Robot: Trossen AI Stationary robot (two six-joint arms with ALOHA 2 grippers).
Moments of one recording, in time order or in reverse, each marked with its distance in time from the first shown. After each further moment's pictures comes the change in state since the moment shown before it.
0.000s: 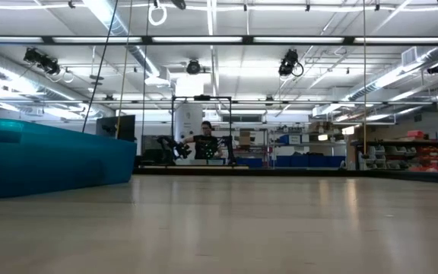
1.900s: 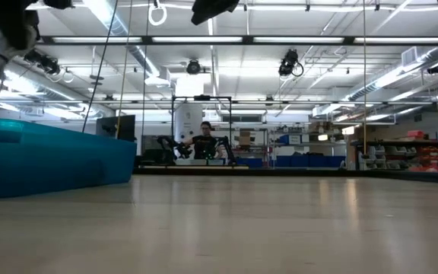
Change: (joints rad) left arm 0.031 0.117 0.000 -0.683 0.547 -0.940; right arm -0.006 0.006 -0.002 -0.243 -0.168 0.166
